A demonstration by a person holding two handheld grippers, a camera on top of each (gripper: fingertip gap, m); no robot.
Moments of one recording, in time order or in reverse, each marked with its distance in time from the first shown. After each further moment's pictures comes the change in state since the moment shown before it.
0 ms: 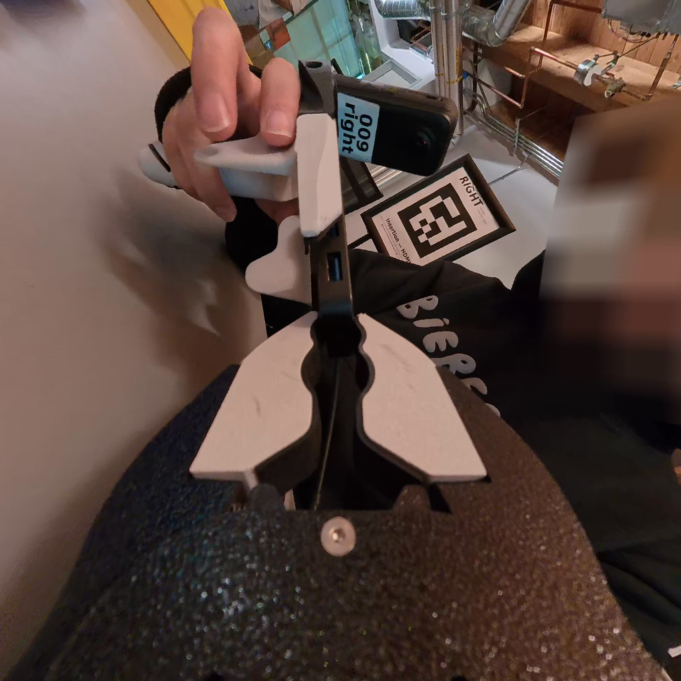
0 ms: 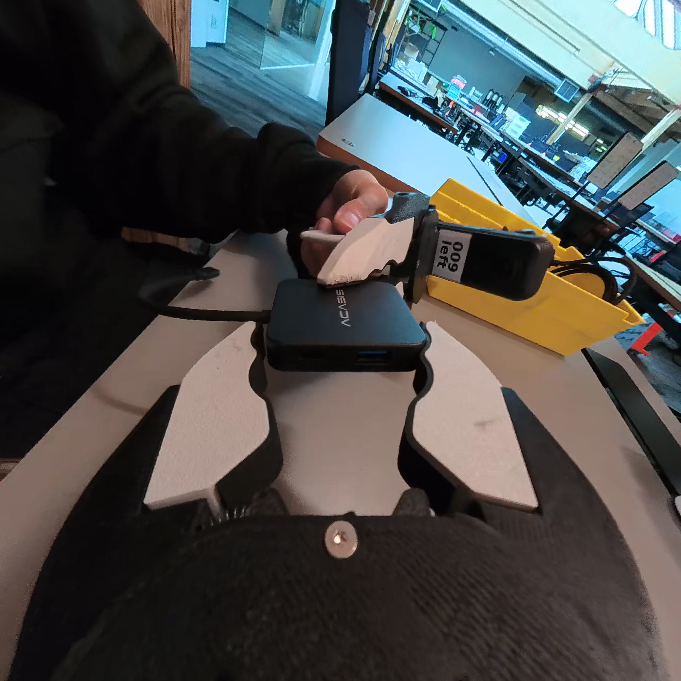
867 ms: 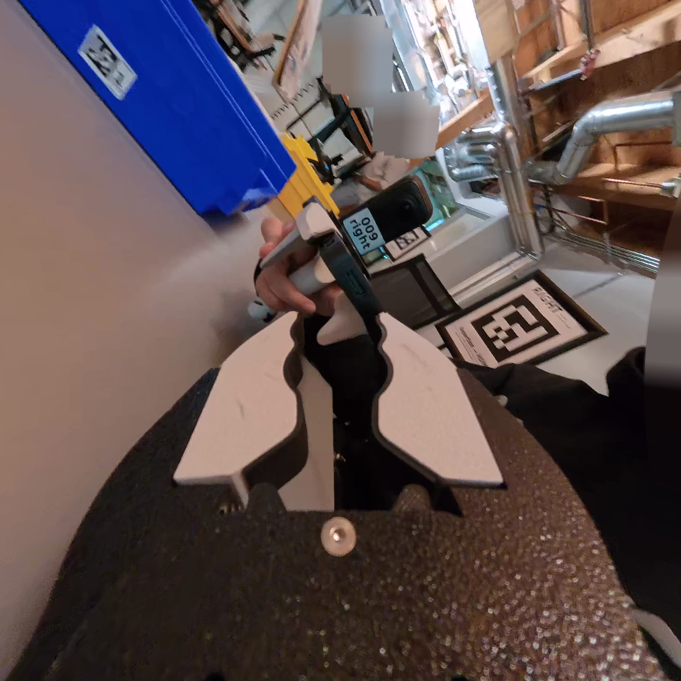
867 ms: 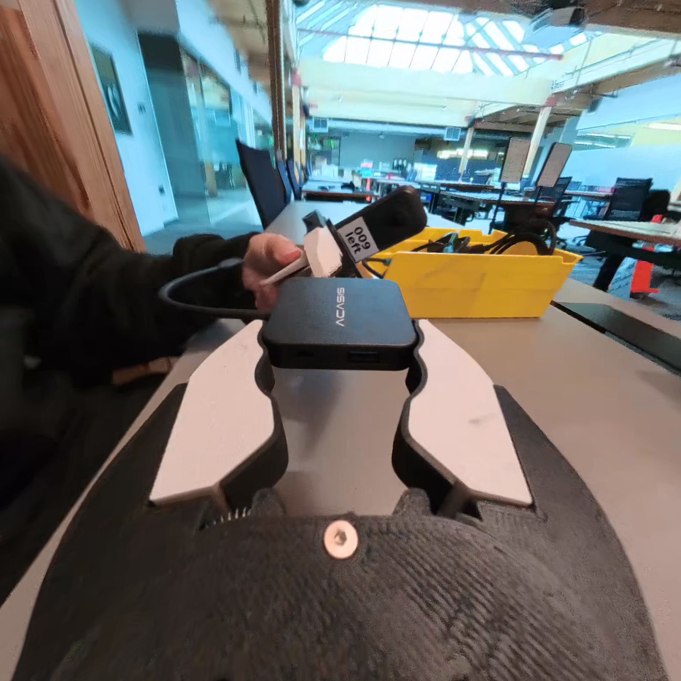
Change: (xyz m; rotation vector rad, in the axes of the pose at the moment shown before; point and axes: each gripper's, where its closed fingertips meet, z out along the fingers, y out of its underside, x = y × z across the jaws) left arm -0.008 -0.055 -0.036 0.366 -0.254 0.131; right arm 0.052 -0.002 -0.023 0.253 0.192 0.377
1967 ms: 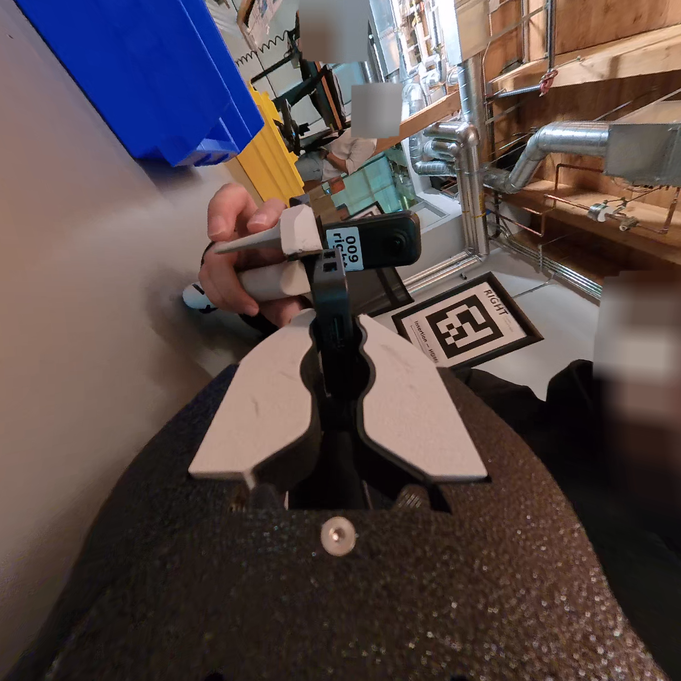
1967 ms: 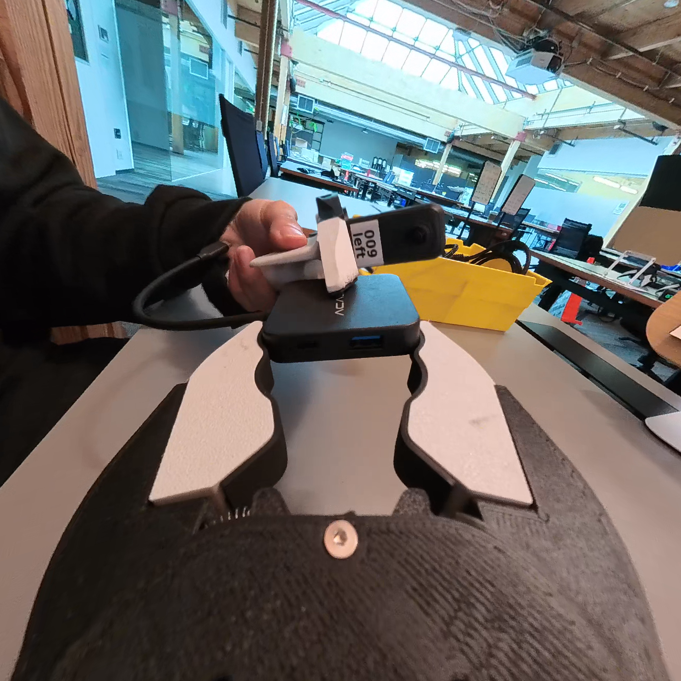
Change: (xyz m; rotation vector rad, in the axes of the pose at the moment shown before) left arm 0.010 0.015 0.030 -0.056 0.093 -0.153; right arm -0.010 0.015 0.007 -0.032 0.054 -0.197
